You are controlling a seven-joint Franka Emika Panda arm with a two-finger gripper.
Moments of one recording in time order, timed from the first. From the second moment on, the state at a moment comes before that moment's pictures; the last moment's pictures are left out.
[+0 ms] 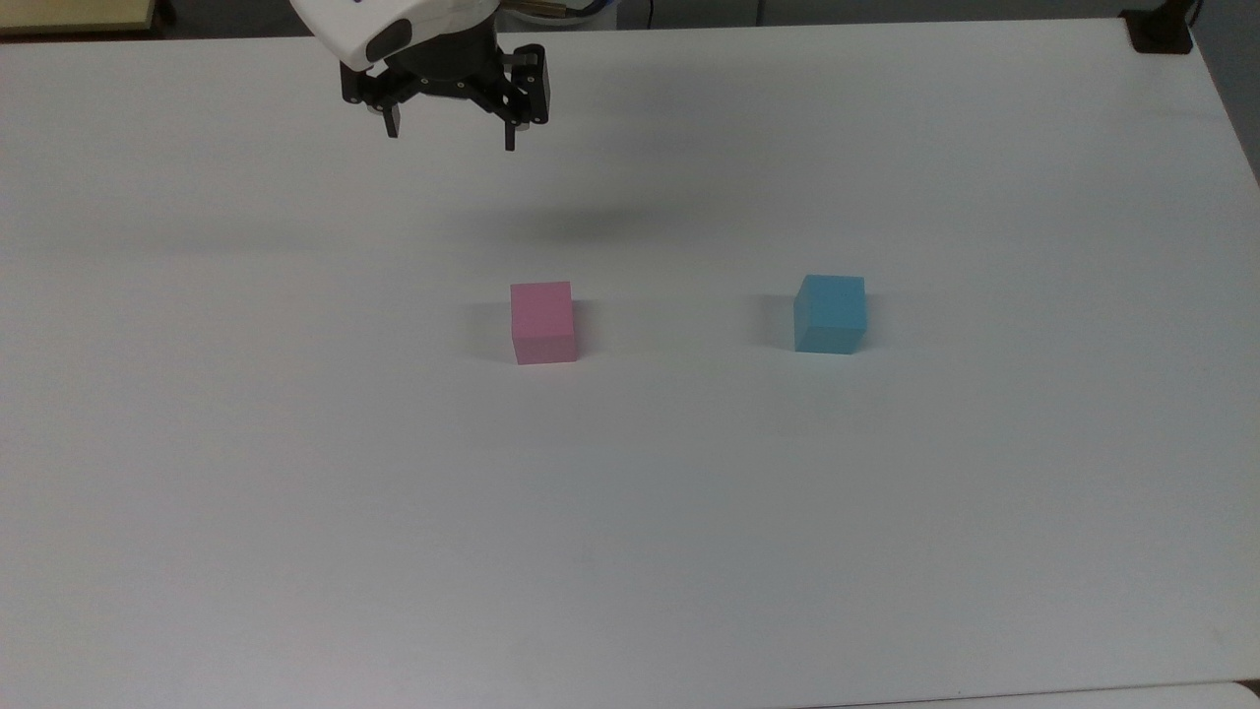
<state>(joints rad) 0.18 0.16 -0.21 -1.56 -0.09 1.66 0.01</state>
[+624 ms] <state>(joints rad) 0.17 0.16 -0.21 -1.55 -0.09 1.66 0.01</state>
